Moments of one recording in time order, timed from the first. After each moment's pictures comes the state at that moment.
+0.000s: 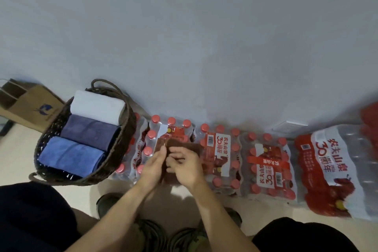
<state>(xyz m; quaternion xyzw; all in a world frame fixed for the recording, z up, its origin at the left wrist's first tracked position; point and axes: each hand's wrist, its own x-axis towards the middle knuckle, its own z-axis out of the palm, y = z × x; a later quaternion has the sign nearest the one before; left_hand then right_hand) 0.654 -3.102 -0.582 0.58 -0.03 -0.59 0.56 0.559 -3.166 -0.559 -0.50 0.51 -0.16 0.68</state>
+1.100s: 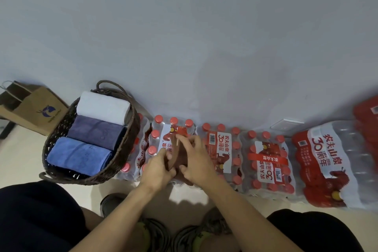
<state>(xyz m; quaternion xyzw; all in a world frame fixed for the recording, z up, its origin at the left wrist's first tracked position) 0.667 -3.090 -0.561 0.80 -0.39 -0.37 0.28 0.541 -3.180 -0.550 -0.87 0.40 -0.02 0.30</state>
